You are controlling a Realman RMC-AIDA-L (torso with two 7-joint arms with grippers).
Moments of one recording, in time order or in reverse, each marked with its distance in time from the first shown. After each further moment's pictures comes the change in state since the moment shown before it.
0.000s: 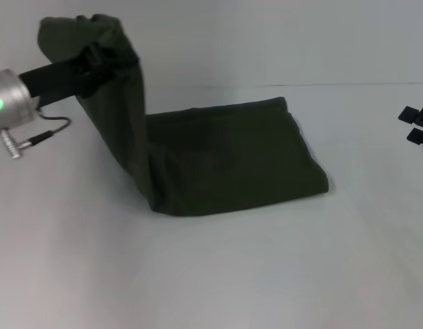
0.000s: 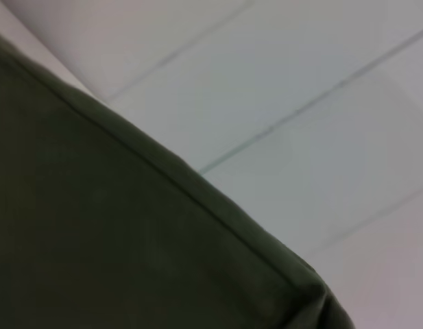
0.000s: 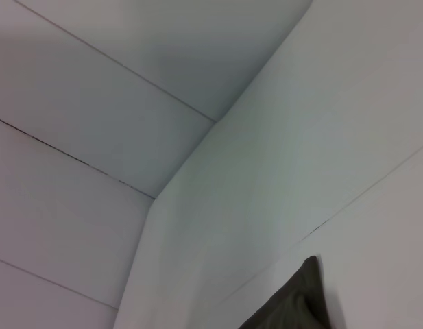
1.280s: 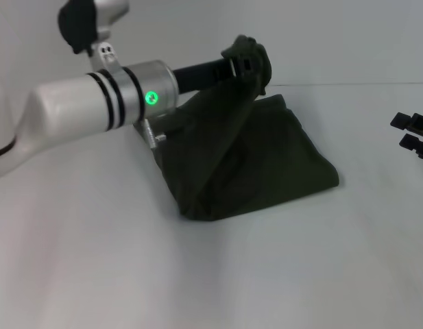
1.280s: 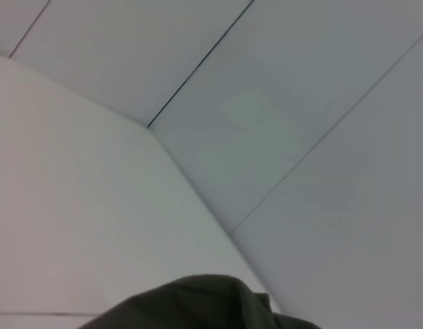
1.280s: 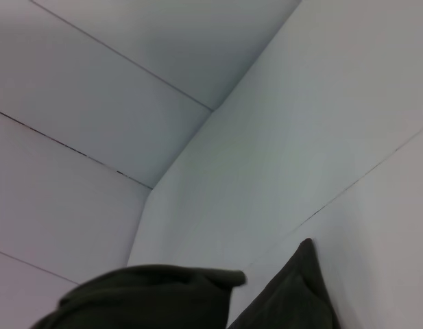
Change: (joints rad) left arm -0.097 -0.057 0.672 -0.048 -0.325 -0.491 0.148; right arm 0.001 0.007 -0.022 0.009 0.000 0.010 0.000
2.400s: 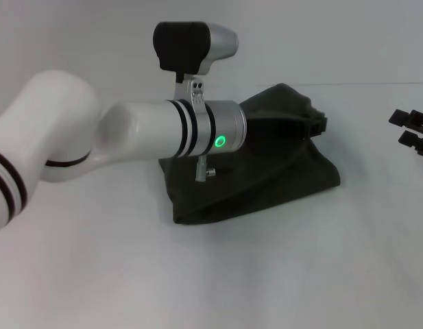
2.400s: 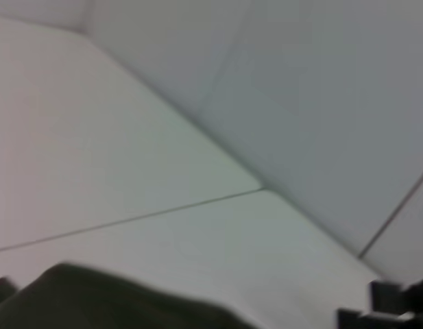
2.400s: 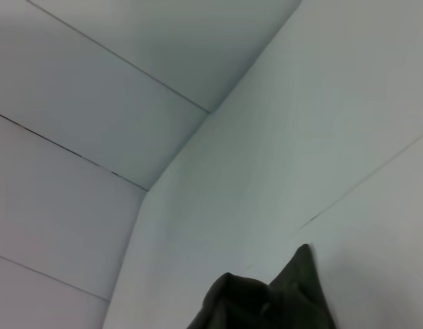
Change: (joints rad) left arm -0.082 -0.005 0.365 -0.046 -0.031 -0.144 0.083; right arm 0.014 -0.002 -0.004 0.004 -0.004 0.023 -0.001
